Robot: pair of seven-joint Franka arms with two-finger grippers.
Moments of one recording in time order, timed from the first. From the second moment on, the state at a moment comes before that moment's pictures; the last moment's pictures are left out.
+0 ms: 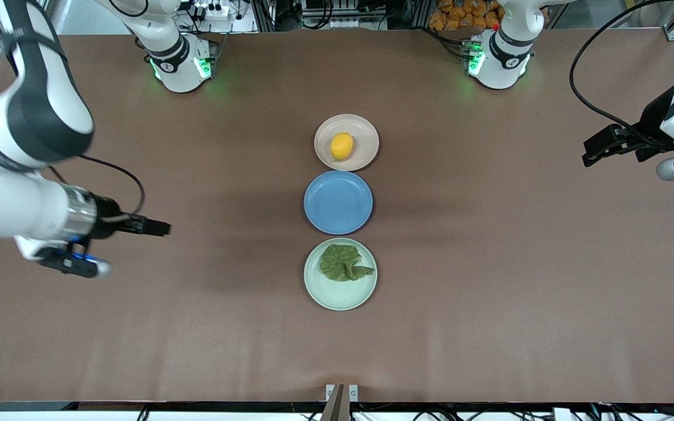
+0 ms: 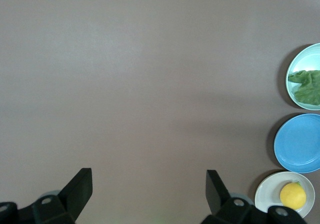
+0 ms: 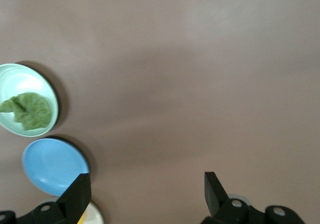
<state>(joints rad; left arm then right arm) 0.09 0.08 -0.23 -1.43 0.01 1.50 -0.22 -0.25 0.44 0.55 -1.25 -0.09 1.53 0.48</state>
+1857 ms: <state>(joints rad) 0.09 0.08 -0.23 -1.44 0.01 1.49 -0.17 -0.12 0.14 0.14 -1.32 -0.02 1.50 0.23</state>
